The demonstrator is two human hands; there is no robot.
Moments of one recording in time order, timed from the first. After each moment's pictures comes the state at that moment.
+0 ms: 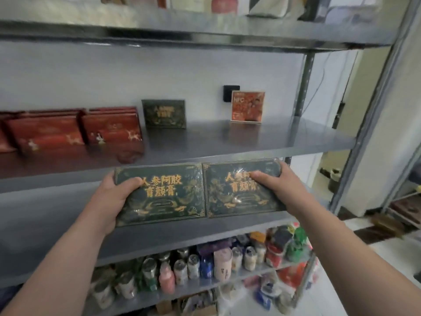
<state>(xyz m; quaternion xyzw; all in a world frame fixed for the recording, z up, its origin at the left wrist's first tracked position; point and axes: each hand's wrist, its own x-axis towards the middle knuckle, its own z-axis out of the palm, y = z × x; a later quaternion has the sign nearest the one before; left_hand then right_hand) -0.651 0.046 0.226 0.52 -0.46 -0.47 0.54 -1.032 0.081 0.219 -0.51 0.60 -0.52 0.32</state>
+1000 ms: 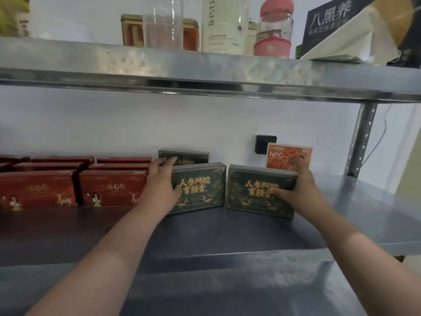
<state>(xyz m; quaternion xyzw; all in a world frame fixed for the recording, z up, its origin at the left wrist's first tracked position) -0.710 -0.209 0.290 0.57 -0.70 -0.02 0.44 -1.058 -0.184 0.297 -0.61 0.64 -0.46 0.08</state>
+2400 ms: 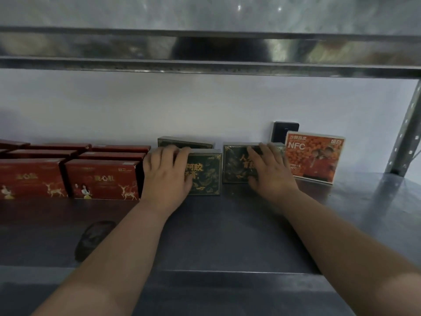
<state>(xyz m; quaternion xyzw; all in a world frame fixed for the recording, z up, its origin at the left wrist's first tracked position) -0.744 -0.252 0.273 0.57 -0.68 0.31 0.32 -1.022 -0.315 0.273 -0.78 0.57 -0.20 -0.18</state>
